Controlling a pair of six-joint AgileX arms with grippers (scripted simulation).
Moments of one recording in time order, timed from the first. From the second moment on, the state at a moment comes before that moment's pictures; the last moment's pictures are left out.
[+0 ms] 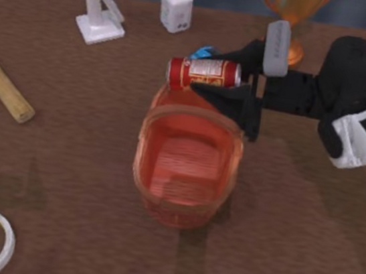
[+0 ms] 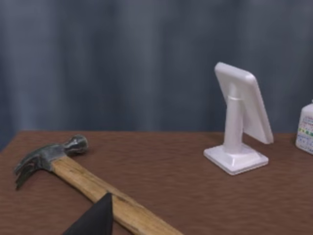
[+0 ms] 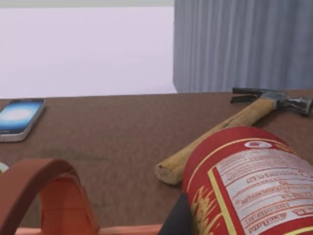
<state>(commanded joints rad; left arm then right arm) 0.00 0.00 0.00 0.00 0.00 0.00 0.34 2.30 1.19 1.13 -1.11 0.03</state>
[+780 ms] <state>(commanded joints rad) 0.00 0.00 0.00 0.00 0.00 0.00 0.34 2.30 1.19 1.13 -1.11 0.03</state>
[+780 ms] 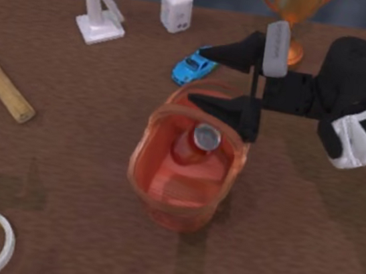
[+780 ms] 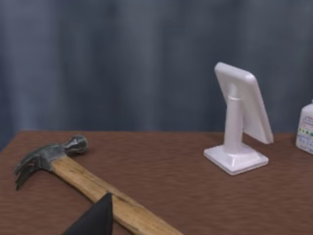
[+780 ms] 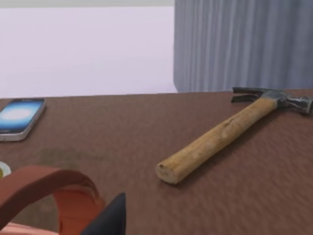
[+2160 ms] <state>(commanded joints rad) -0.40 1.24 1.05 -0.95 0.08 0.61 0.16 1.16 0.51 0.55 -0.55 -0.02</state>
